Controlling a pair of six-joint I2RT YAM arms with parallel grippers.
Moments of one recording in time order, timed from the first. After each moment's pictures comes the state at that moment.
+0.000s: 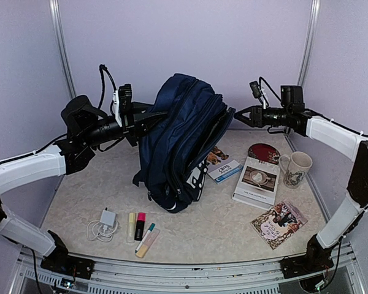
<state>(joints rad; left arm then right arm) -0.68 1.33 1.02 0.60 0.67 0.25 0.24 1.61 1.36 -0.09 -0.81 0.08</state>
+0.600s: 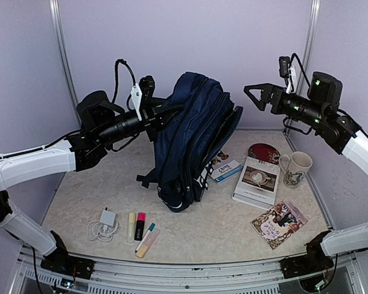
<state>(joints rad) -0.79 1.42 1.14 0.52 0.40 0.25 0.47 1.16 1.27 -0.11 -0.26 0.31</state>
